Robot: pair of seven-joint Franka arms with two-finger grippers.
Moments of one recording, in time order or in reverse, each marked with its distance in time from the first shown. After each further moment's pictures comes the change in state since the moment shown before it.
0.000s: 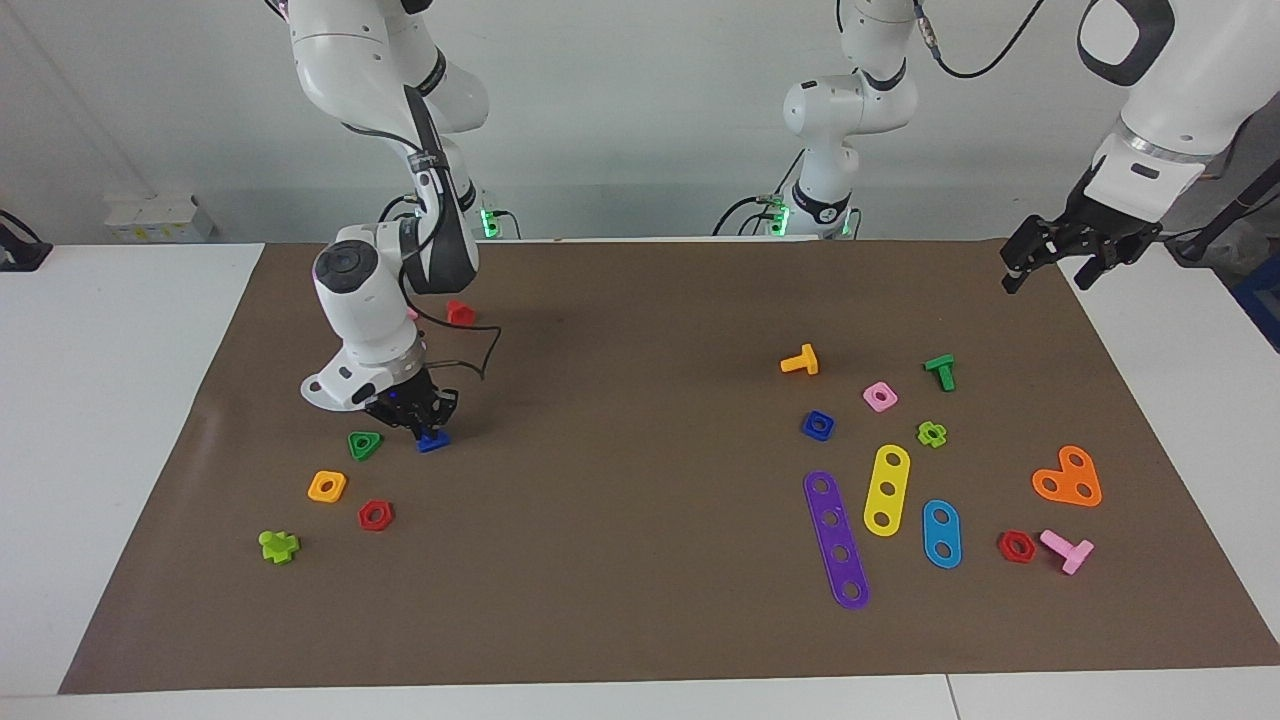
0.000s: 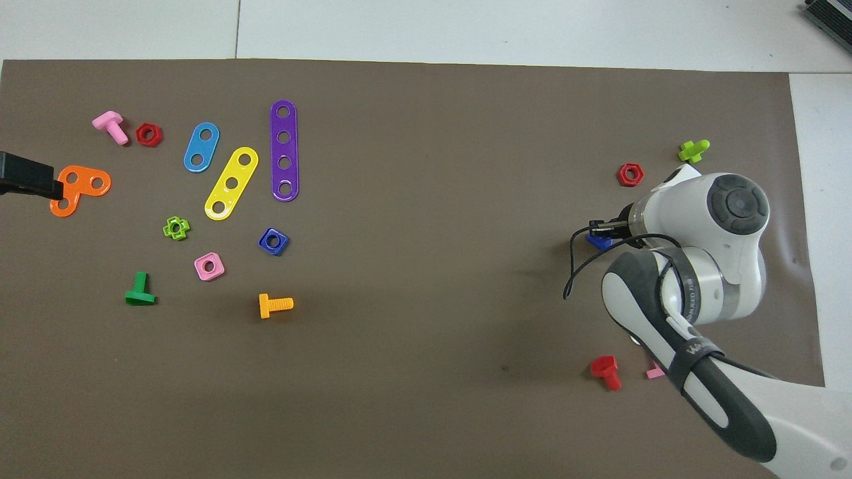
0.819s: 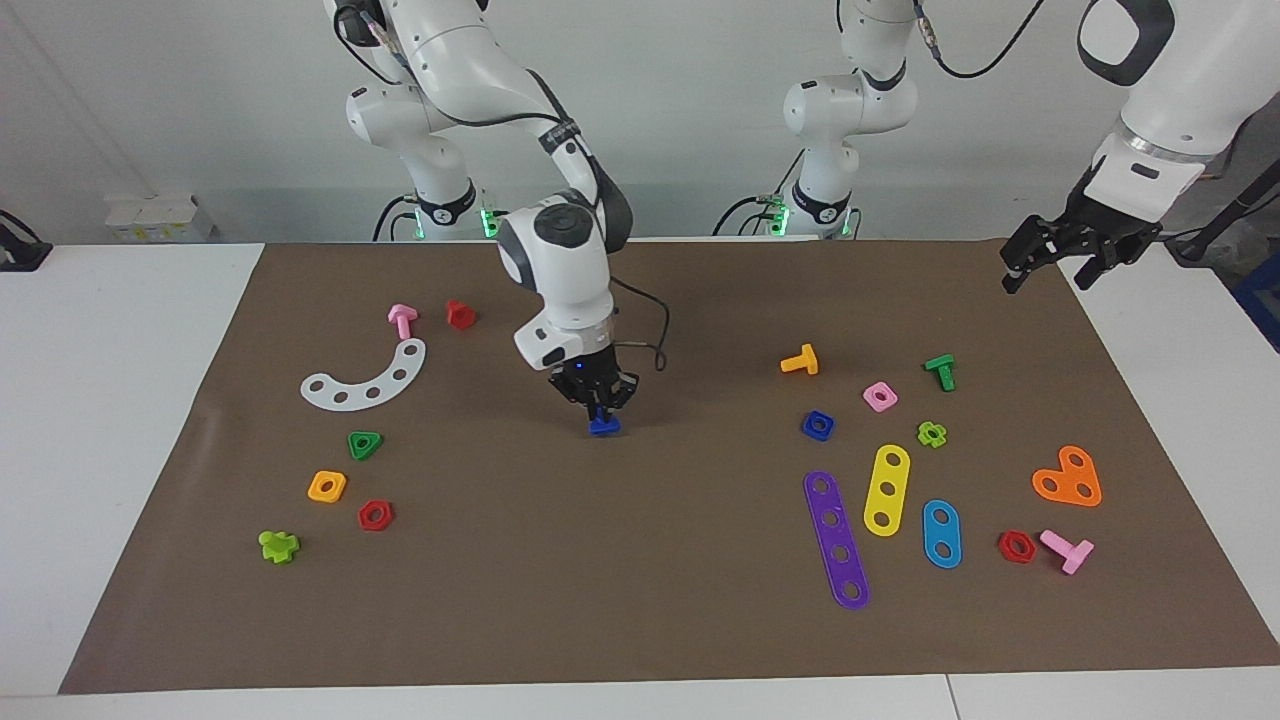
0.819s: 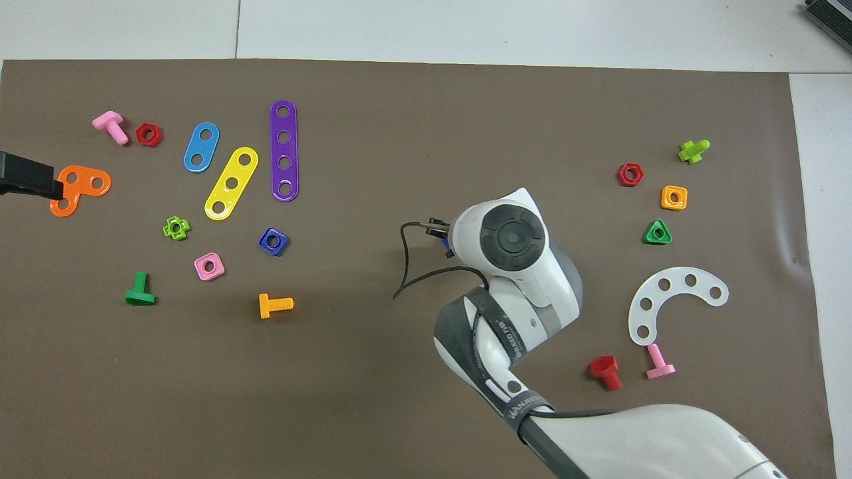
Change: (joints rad) left arm 0.000 0.000 0.000 0.000 0.000 0.000 0.000; right arm 0.435 0.165 0.002 0.261 -0.068 -0.015 0.767
